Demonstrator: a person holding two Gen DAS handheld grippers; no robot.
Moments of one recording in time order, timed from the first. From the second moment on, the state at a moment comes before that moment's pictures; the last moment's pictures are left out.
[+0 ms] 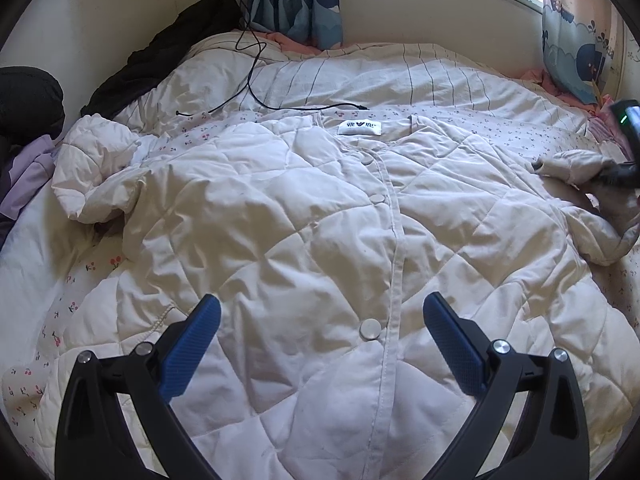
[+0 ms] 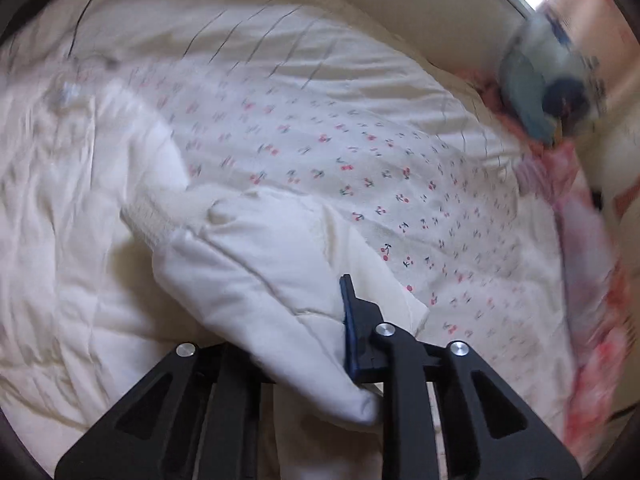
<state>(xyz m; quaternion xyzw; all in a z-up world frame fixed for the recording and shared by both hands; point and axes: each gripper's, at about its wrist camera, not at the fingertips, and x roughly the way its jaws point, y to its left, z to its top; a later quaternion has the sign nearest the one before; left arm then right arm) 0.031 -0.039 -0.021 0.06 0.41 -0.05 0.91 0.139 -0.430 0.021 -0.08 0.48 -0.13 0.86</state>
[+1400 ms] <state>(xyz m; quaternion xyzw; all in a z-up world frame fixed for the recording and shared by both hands) 0.021 -0.014 0.014 0.04 0.38 -0.10 0.92 -0.084 -0.604 -0.034 0.47 0.27 -0.07 0.84</state>
